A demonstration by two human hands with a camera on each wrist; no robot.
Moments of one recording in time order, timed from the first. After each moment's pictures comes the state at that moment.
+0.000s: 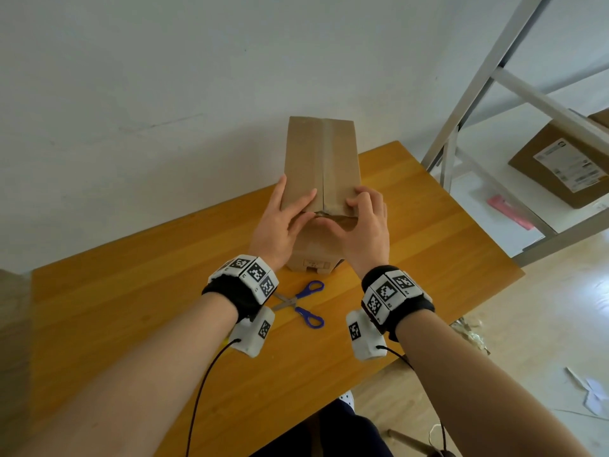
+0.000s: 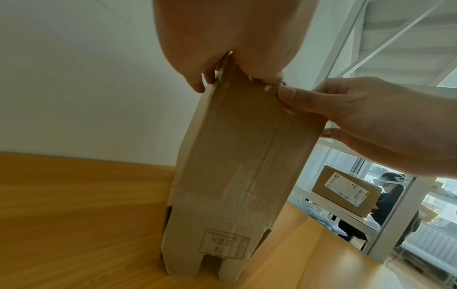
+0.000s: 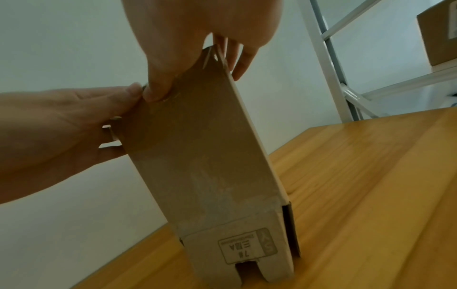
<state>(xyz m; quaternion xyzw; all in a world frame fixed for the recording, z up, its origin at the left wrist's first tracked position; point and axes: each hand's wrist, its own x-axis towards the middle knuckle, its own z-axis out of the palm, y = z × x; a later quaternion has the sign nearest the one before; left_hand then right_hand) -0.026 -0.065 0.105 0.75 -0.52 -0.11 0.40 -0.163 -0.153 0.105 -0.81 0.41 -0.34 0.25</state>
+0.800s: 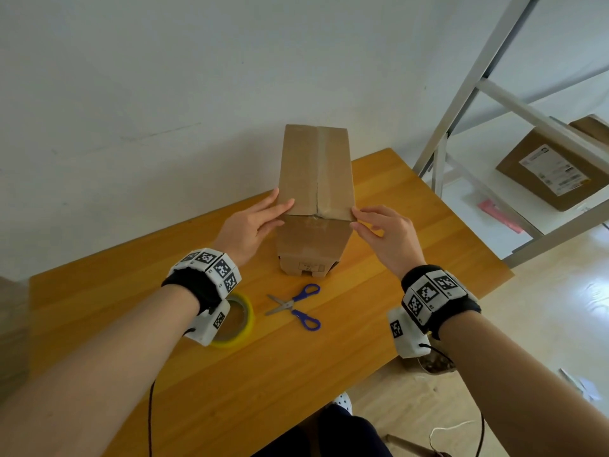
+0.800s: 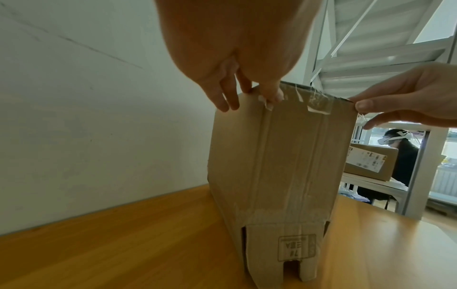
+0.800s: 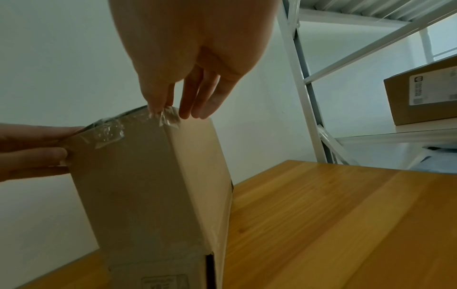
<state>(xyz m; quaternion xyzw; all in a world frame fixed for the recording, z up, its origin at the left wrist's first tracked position) 0.020 -0.042 0.108 0.71 -0.62 -0.05 0.33 -0.215 -0.185 0.116 -0.87 0.31 -0.29 0.26</state>
